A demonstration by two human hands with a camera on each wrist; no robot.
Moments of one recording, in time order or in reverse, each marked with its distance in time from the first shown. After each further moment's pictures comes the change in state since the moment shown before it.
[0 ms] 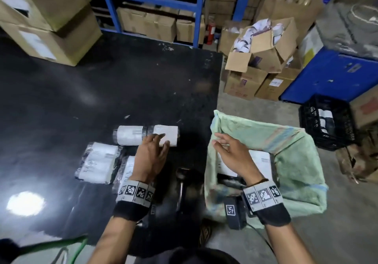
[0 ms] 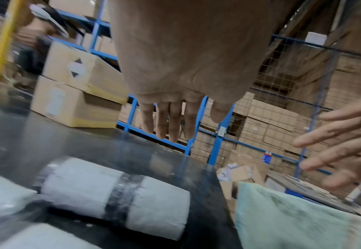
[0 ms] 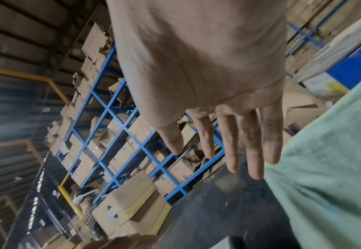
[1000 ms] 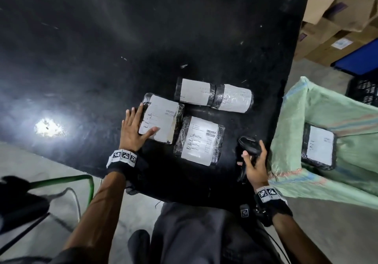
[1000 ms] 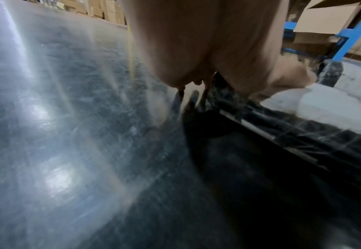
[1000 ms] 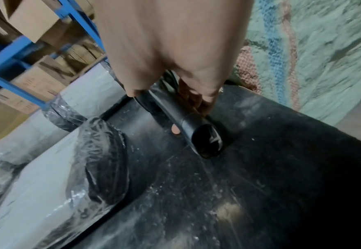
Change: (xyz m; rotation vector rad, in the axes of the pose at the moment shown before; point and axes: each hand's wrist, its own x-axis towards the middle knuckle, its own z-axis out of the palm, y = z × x) left_hand -0.045 -0.339 -0.042 -0.094 -0.075 -0.374; right_hand -0.012 0.106 0.256 0.302 0.226 0.300
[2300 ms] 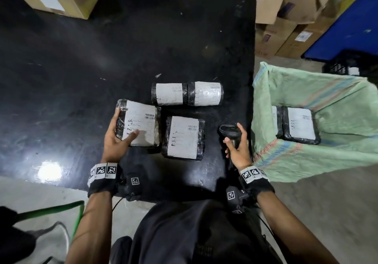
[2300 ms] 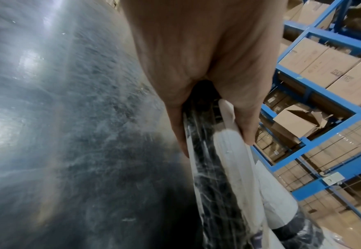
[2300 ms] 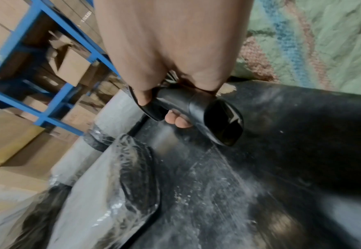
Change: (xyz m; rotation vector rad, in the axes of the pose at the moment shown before) left_hand -0.037 0.040 -0.017 -0.682 0.076 0.161; right_hand -0.023 -0.032 -0.001 0.214 -0.034 -0.078
